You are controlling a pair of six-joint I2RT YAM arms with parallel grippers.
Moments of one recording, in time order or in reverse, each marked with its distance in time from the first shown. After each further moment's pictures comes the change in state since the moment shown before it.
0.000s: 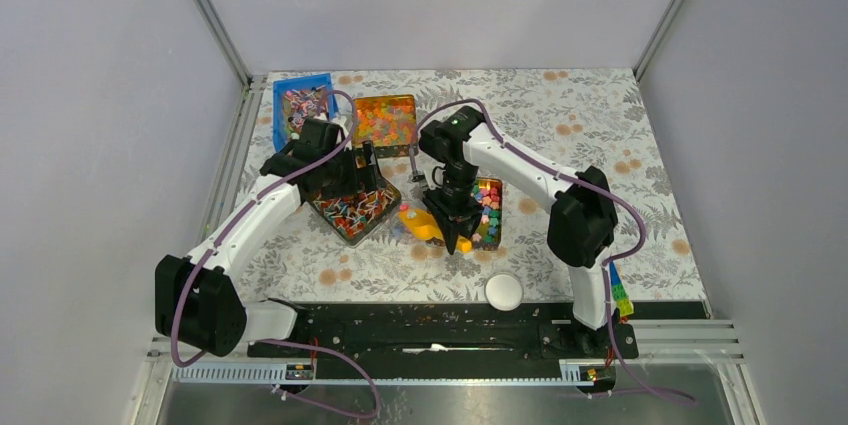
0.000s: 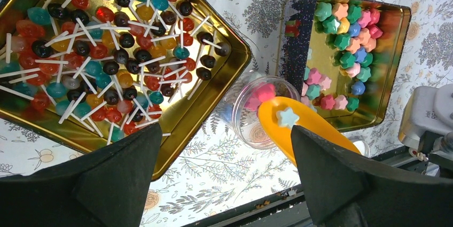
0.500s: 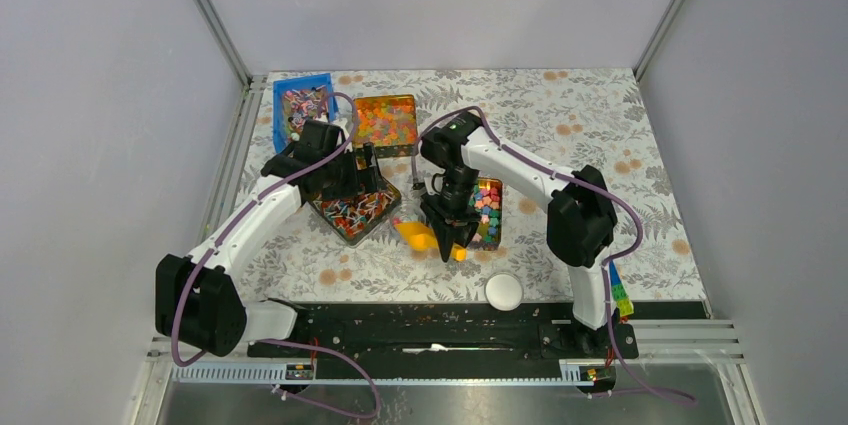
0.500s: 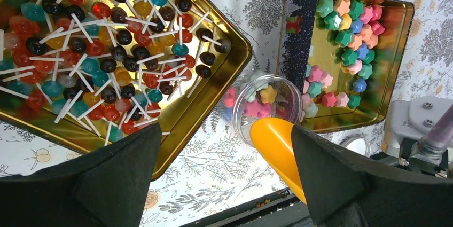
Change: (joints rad) left arm 0.000 0.000 -0.015 0.008 0.009 0.001; right arm 0.000 0.004 -0.055 0.000 -0.141 0.048
